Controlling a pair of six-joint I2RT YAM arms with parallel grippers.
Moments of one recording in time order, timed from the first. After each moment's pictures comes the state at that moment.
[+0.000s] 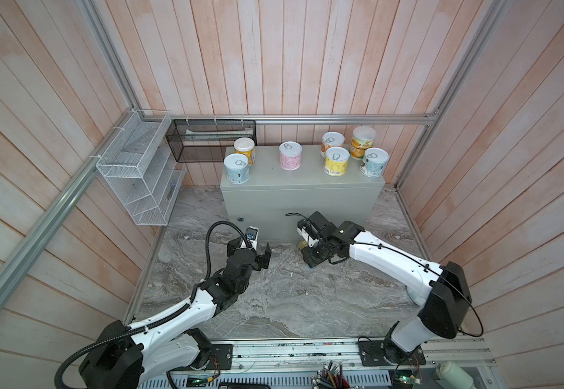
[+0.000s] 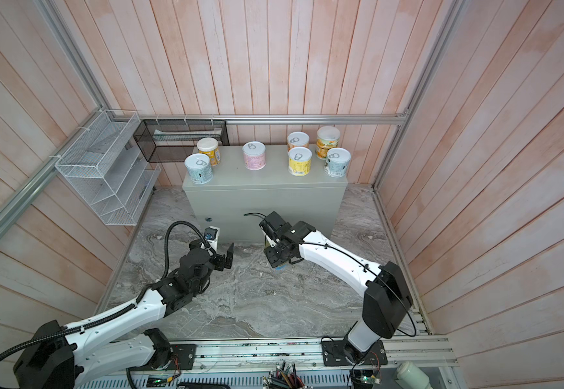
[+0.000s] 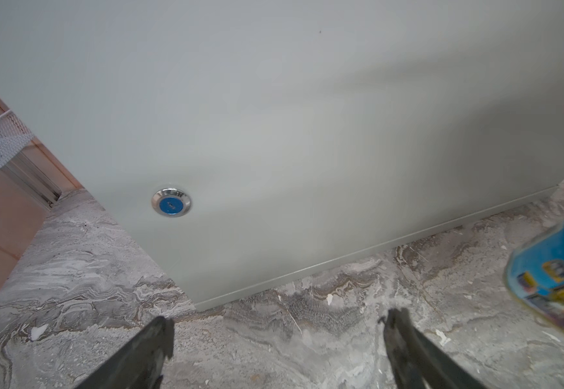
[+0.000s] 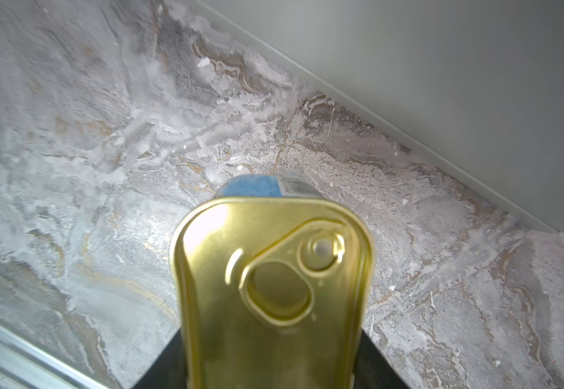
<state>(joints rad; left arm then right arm) -0.73 1.08 0.54 0.17 -0.50 -0.06 0.81 1.55 1.35 -0.93 0.08 0.22</state>
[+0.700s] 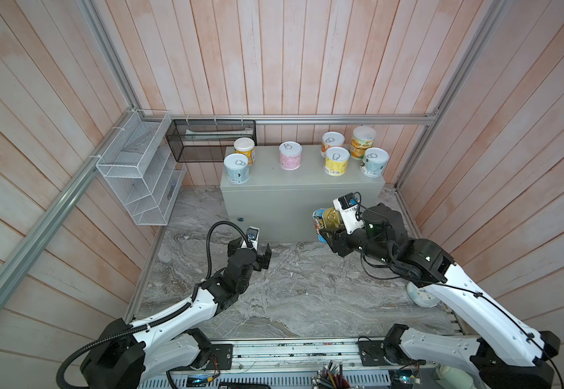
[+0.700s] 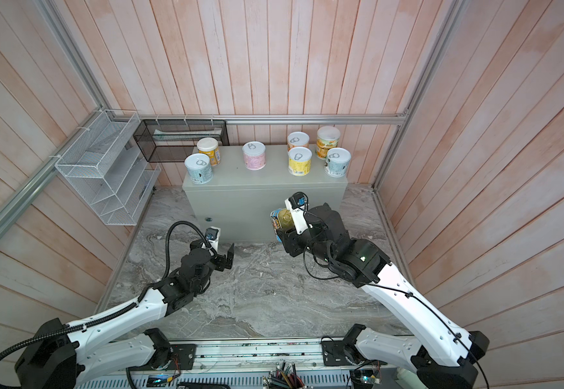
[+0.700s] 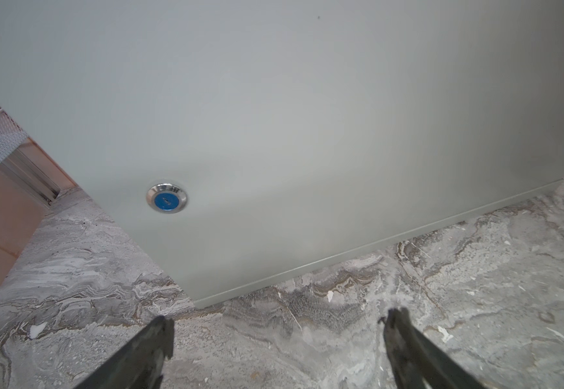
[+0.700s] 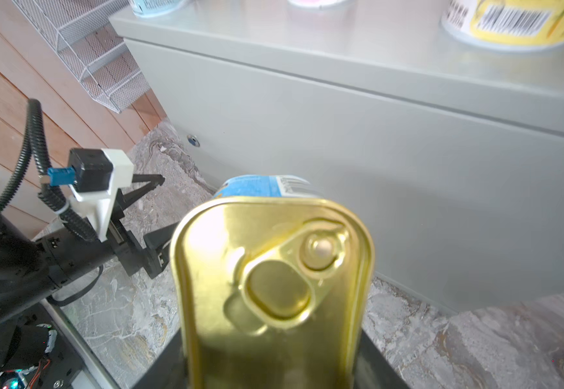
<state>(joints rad) -0.73 1.10 0.54 0.17 -0.50 -0.06 0.81 1.09 1.36 -0.75 0.12 0.21</state>
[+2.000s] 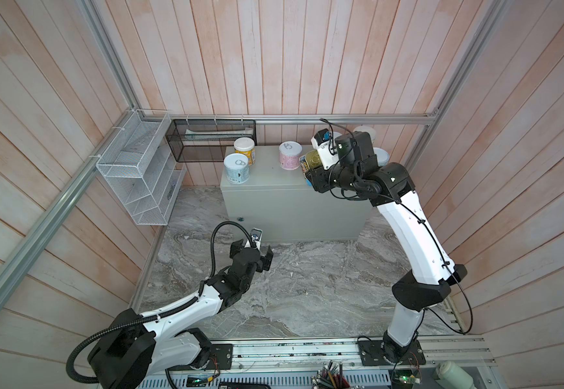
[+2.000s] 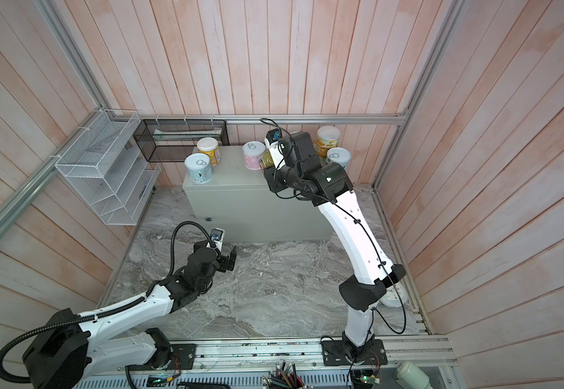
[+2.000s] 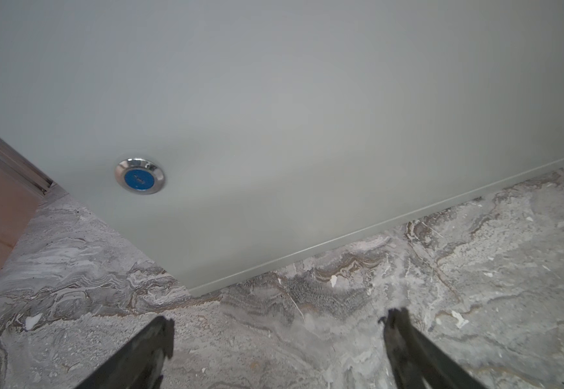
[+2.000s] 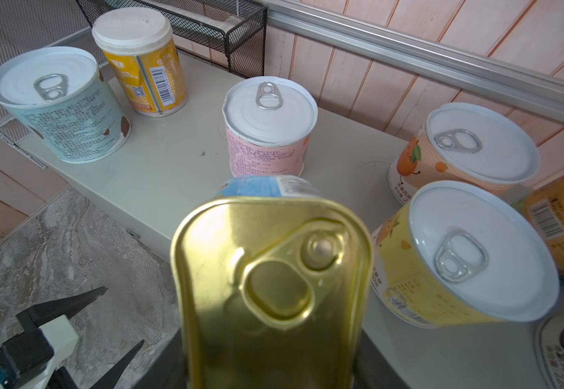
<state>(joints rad) -0.73 1.17 0.55 0.17 -0.50 -0.06 0.67 1.84 2.46 -1.15 0.12 0.03</state>
